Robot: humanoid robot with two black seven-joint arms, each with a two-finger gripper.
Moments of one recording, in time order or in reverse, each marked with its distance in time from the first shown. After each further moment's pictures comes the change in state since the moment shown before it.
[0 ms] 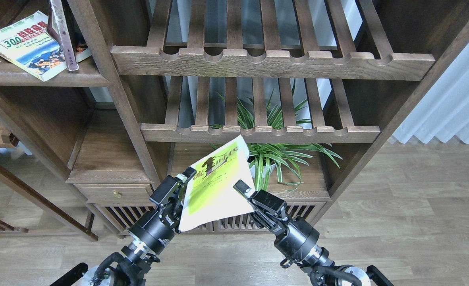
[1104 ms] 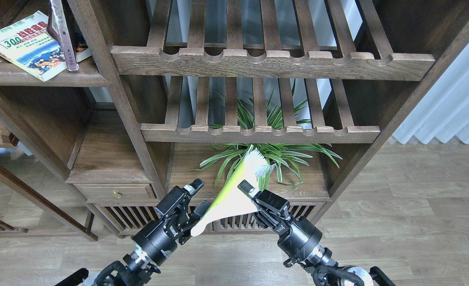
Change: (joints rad) left arm 0.093 0.142 0.084 -0.072 -0.024 -0.001 0.007; right arm 0.003 0.000 0.049 -0.025 -0.002 0.001 0.000
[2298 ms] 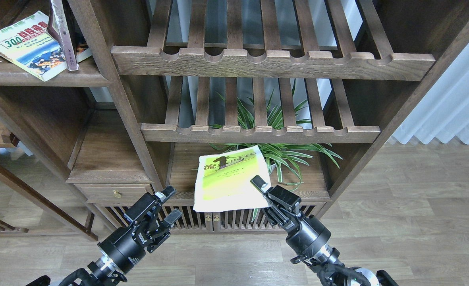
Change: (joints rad) left arm -0.013 0.173 -0.030 -0.117 -0.076 0.000 -0.019; right arm -0.028 0.000 0.037 -0.032 0.039 -0.002 -0.001
